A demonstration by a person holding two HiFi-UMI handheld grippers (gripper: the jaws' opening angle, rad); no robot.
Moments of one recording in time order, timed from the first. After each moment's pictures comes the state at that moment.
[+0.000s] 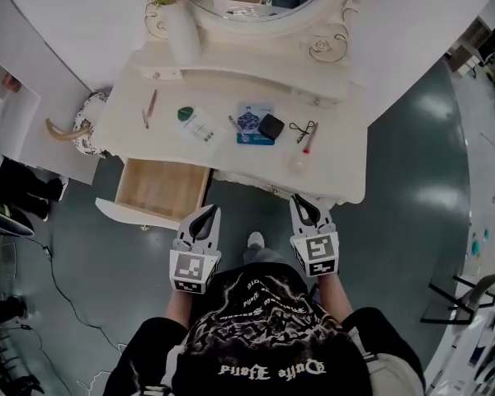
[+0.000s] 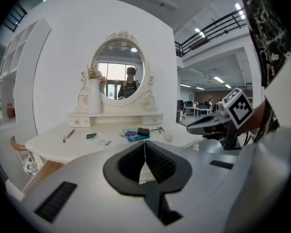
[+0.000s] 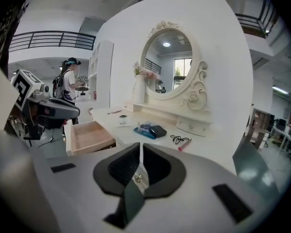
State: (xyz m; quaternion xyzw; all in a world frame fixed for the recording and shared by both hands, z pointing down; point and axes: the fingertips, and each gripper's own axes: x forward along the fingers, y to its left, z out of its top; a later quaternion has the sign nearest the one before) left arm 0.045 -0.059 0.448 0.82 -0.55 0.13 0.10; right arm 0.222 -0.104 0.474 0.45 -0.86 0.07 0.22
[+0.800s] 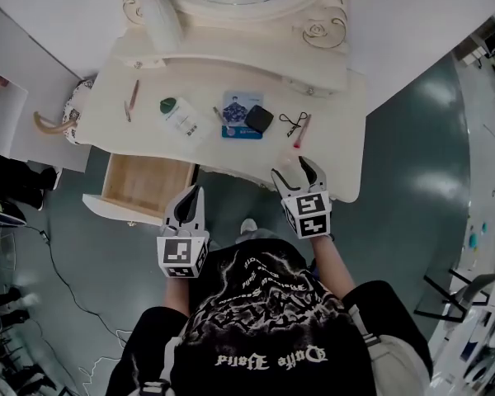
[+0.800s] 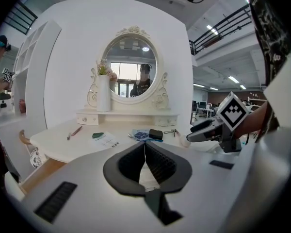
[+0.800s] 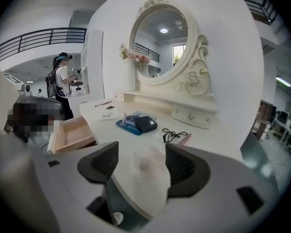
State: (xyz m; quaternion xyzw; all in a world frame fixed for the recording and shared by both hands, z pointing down) left arm 0.039 -0.112 0.461 0.77 -0.61 0.12 0.12; right arm 0.234 -0.197 0.512 0.44 -0.85 0.12 0.27
